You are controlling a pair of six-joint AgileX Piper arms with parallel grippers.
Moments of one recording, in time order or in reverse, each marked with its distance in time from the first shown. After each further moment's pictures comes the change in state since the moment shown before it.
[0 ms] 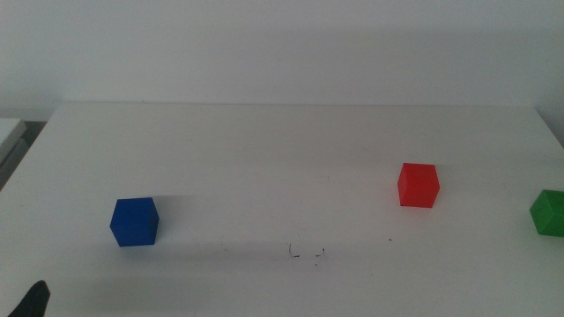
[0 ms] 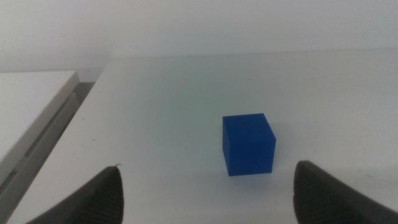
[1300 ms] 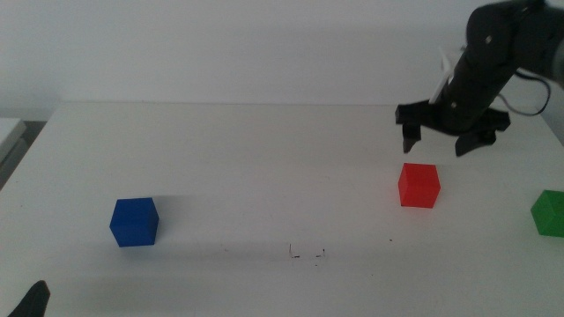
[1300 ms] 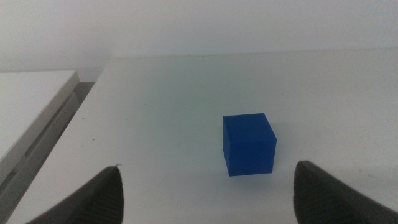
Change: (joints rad) left arm 0.000 0.000 0.000 0.000 0.000 0.000; right arm 0.201 1.516 -1.062 -0.024 0.568 0.163
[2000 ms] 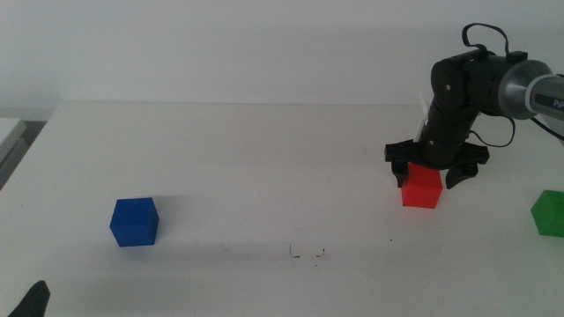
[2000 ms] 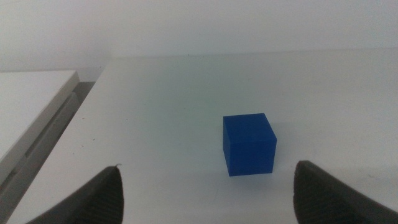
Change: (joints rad) left arm 0.000 0.000 0.000 0.000 0.000 0.000; right arm 0.010 0.178 -0.002 -0.056 -0.039 0.055
